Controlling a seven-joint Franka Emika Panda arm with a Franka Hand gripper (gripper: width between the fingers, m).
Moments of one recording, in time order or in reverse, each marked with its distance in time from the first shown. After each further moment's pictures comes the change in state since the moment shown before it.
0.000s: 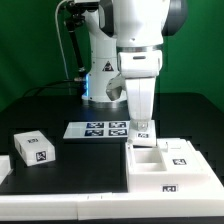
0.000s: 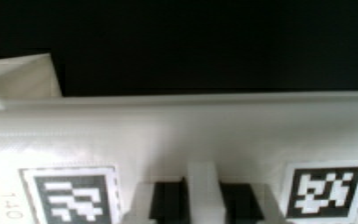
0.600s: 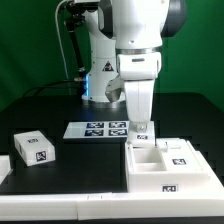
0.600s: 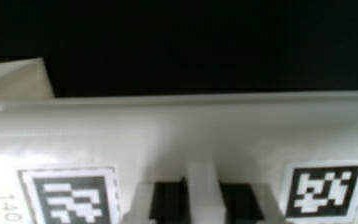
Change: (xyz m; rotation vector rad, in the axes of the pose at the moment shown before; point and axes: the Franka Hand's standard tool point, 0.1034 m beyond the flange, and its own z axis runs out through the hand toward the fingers) arm -0.002 0.000 0.005 0.008 0.002 0.004
